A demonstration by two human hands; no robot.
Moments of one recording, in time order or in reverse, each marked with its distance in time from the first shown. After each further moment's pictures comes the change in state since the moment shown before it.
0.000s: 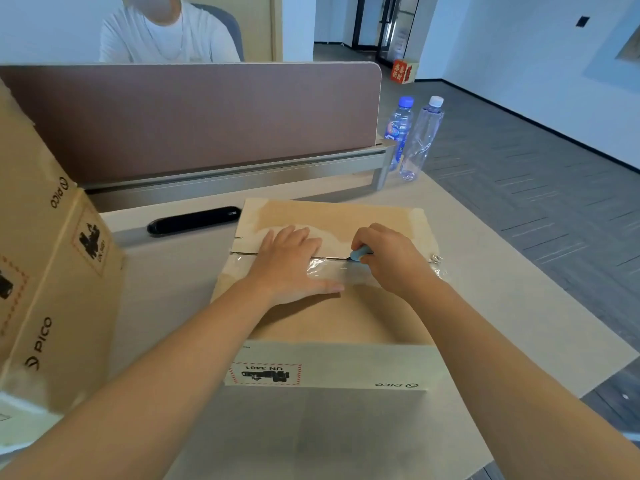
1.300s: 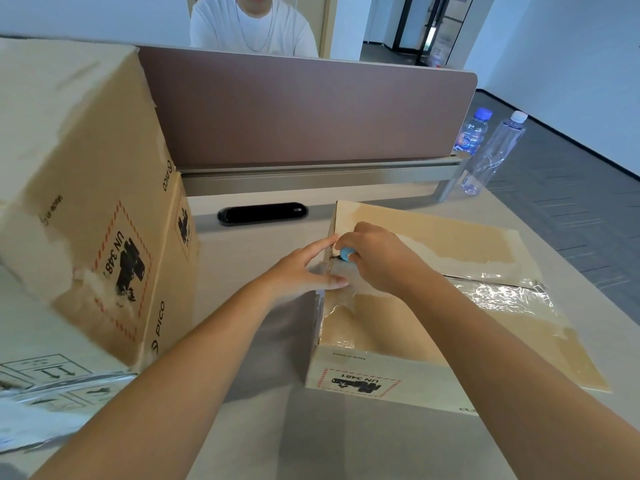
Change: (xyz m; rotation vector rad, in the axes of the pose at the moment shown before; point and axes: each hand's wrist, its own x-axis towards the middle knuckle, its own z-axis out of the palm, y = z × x) left_hand -0.030 -0.129 0.013 -1.021 -0.104 -0.070; right_hand 0.054 -0.134 0.040 -0.173 -0.188 -0.186
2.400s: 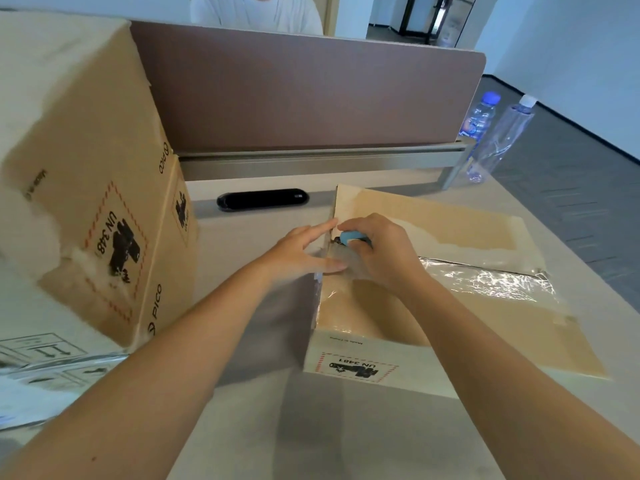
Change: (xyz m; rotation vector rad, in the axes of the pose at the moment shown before) left_hand 0.003 -0.003 -0.001 0.101 0.029 -0.036; right_hand -0.013 -0.002 0.014 0.413 0.214 0.098
